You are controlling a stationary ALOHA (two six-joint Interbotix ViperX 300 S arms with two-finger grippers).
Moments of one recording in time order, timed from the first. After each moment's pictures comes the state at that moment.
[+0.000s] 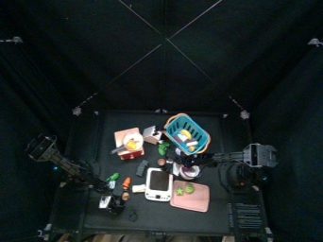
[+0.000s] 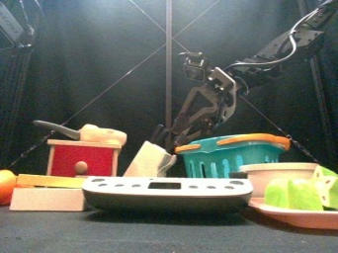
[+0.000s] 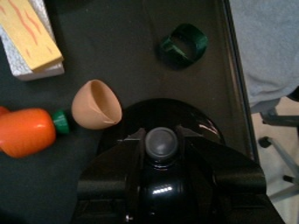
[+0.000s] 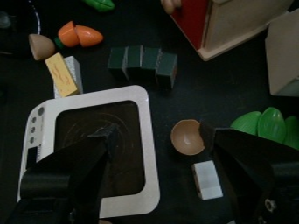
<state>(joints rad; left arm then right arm) -0.56 -0.29 1.15 -0.48 0.01 0.09 -0.16 -0.02 0.70 -1.07 -0.12 1.17</state>
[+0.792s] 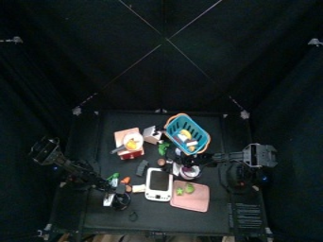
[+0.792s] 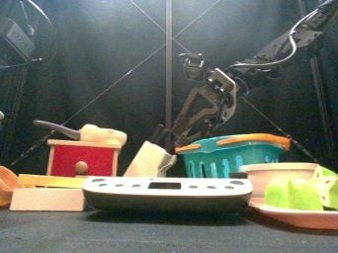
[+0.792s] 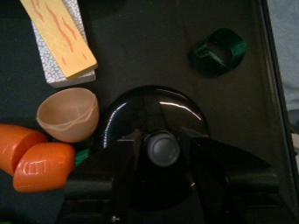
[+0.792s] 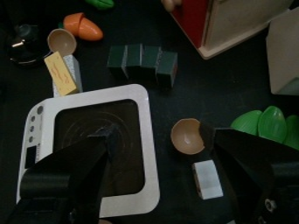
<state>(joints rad) -0.50 -0.27 1.15 -0.49 0.00 0.09 -0.16 -0.02 0.70 -1.07 -0.12 1.17</state>
